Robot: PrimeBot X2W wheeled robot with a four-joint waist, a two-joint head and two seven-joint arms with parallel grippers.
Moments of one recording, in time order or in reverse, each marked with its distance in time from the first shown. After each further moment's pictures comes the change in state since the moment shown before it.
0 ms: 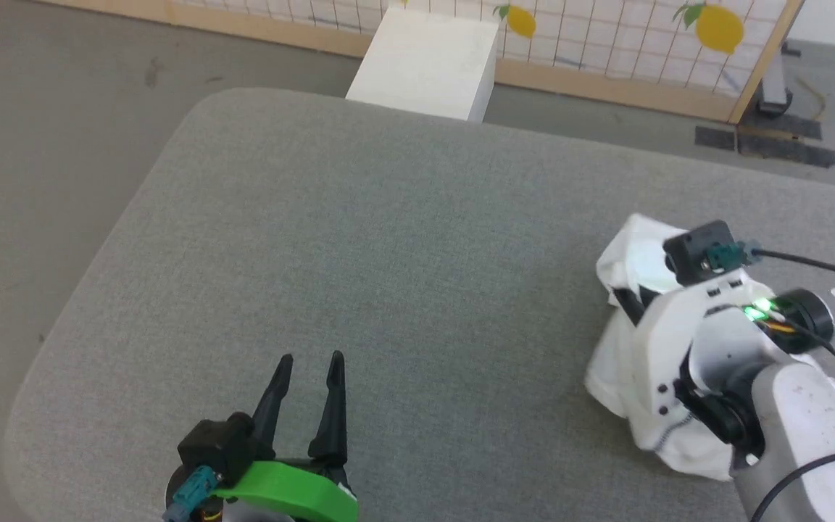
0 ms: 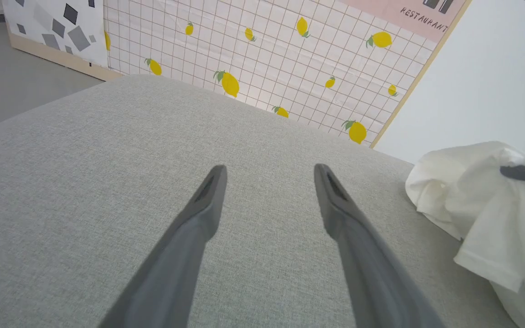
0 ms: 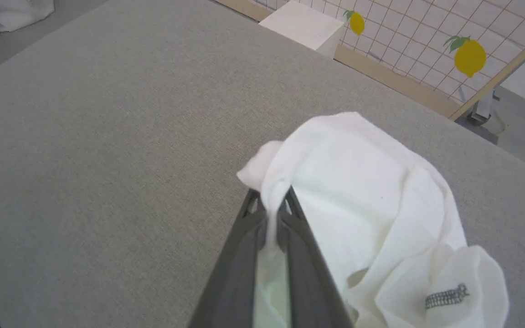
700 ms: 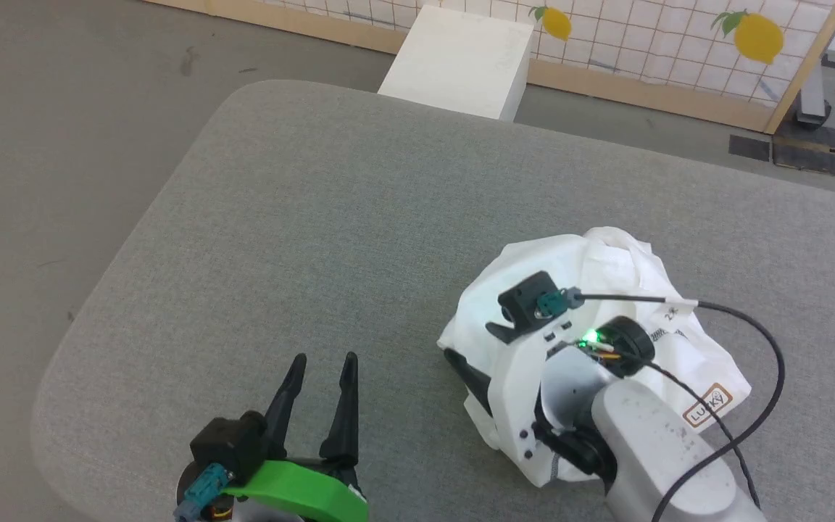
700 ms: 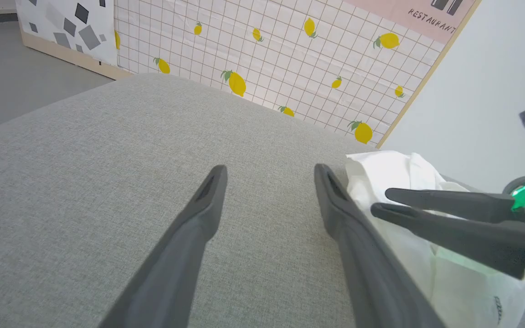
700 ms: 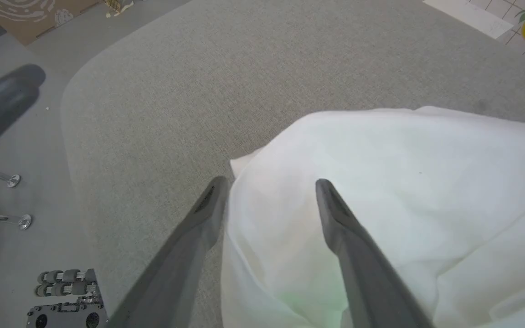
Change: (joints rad) left arm -0.006 0.000 -0.029 0.008 -0.003 -0.008 0.000; right arm -0.127 0.139 0.322 0.352 0.091 0.000 -0.234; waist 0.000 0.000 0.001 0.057
